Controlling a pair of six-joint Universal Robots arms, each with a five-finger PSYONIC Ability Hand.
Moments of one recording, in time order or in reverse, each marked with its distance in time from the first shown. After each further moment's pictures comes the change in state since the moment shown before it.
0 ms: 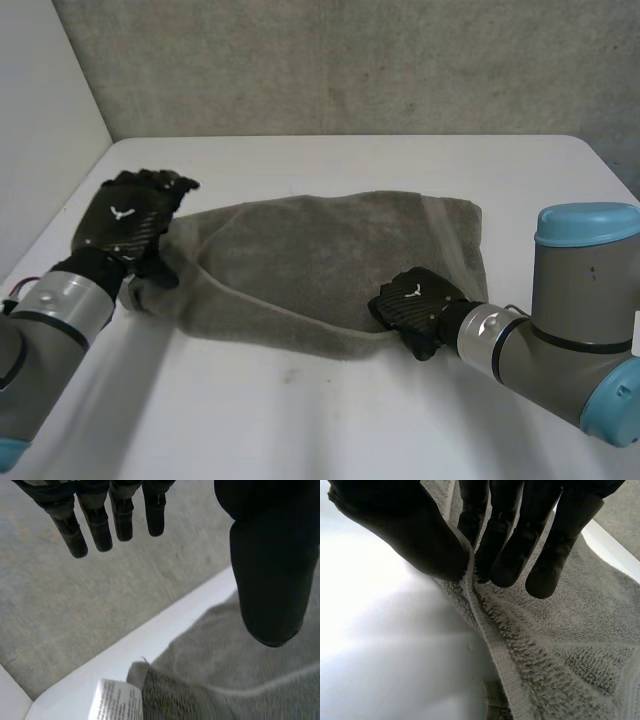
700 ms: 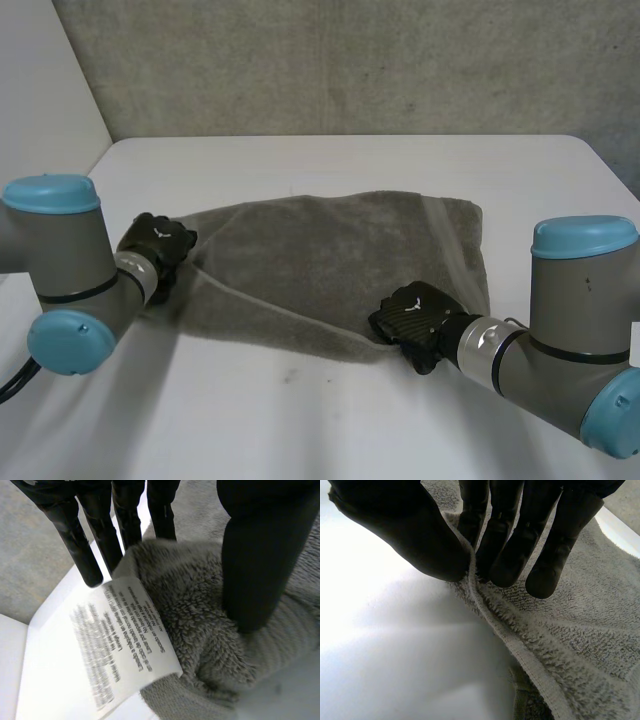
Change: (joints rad) left arm -0.082 -0.525 0.552 -0.406 -0.274 0.362; right arm -0.001 0.012 0.036 -0.004 -0.001 -0.004; left_hand 0.364 0.363 0.366 0.366 0.362; right_hand 0.000 0.000 0.000 0.000 0.000
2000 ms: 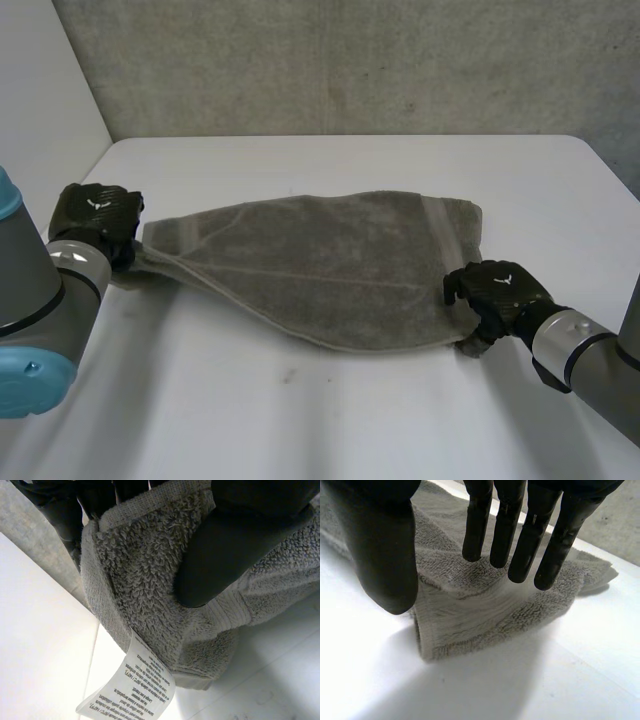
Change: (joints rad) left arm -0.010 0.360 -0.246 0.102 -0.167 -0.204; right arm -0.254 -0.158 0.262 -0.271 0.012 0.302; left_hand 0.550 0.576 0.575 0.576 0.564; right_hand -0.725 -0.679 -0.687 -0.713 -0.751
